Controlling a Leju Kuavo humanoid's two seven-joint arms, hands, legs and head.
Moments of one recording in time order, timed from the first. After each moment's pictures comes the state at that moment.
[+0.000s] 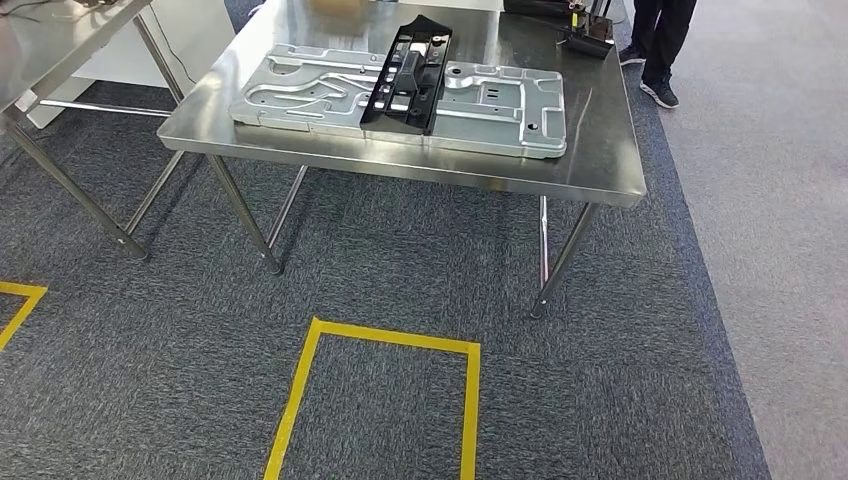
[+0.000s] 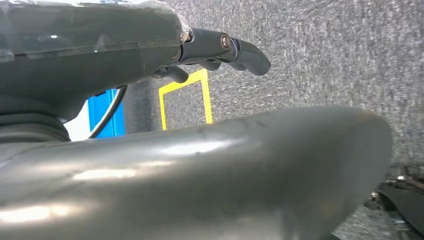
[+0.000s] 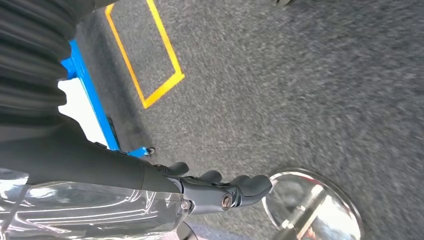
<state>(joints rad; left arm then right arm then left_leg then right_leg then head) -0.10 -0.22 1.10 -0.19 -1.41 0.10 0.12 -0.12 0.17 -1.44 -0.21 1.14 -0.48 0.18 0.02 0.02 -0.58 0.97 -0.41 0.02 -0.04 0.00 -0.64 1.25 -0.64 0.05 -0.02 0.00</state>
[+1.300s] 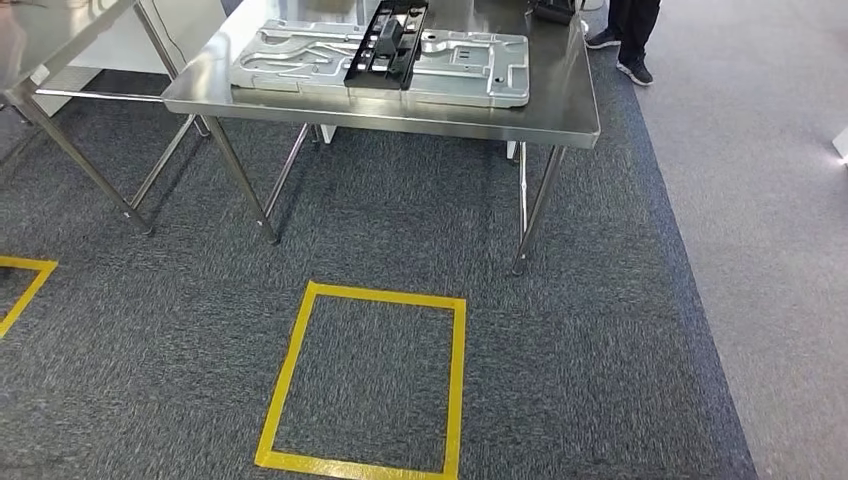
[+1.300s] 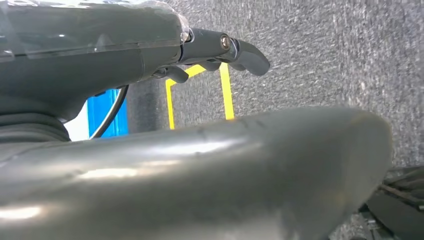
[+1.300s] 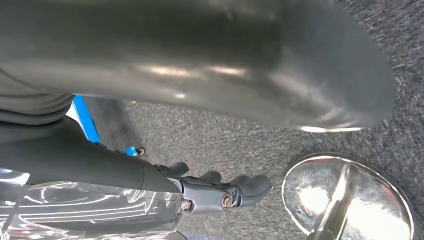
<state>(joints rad) -0.11 -0.22 1.10 -0.19 -1.40 0.12 0.10 -0.13 0.16 -1.46 -0.21 1.10 -0.47 0.10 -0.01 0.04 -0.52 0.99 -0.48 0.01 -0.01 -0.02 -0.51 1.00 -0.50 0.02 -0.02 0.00</state>
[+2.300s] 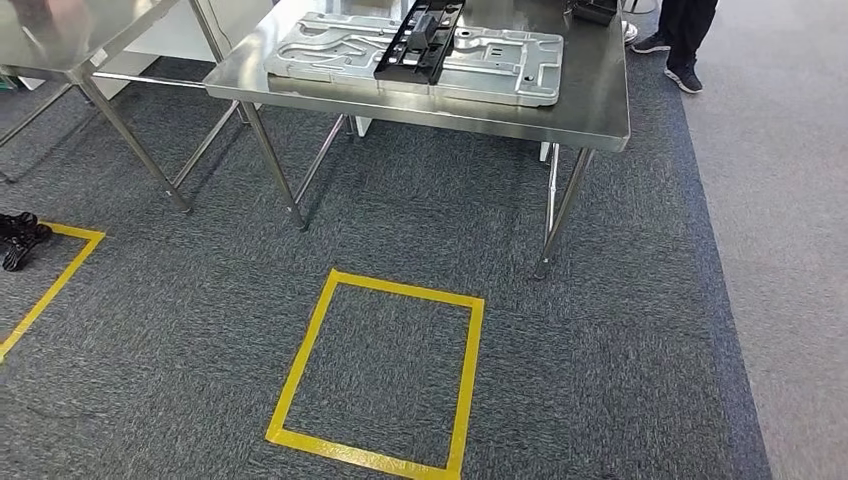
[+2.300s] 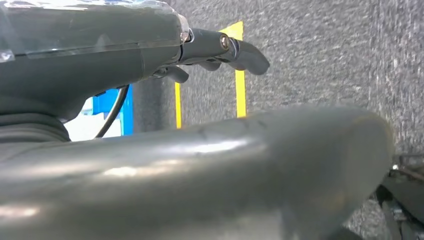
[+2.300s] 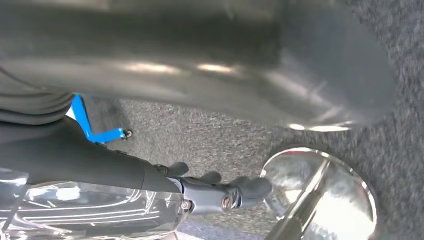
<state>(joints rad) -0.10 -0.21 1.10 -0.19 -1.41 0.11 0.10 -0.14 0.17 -1.47 -0.20 1.09 -0.46 0.09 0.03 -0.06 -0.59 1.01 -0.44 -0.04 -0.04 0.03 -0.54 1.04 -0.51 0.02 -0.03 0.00</state>
